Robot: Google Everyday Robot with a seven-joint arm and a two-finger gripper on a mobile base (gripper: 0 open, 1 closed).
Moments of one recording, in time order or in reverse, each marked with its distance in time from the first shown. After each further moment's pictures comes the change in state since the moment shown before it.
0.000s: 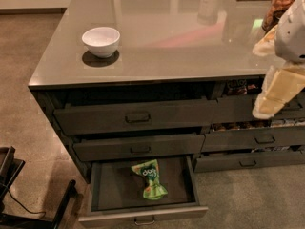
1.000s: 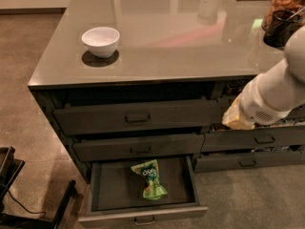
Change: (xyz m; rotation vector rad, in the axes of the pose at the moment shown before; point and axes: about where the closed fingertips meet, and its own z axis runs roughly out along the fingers) arm 0.019 0.012 0.149 0.003 -0.100 0.125
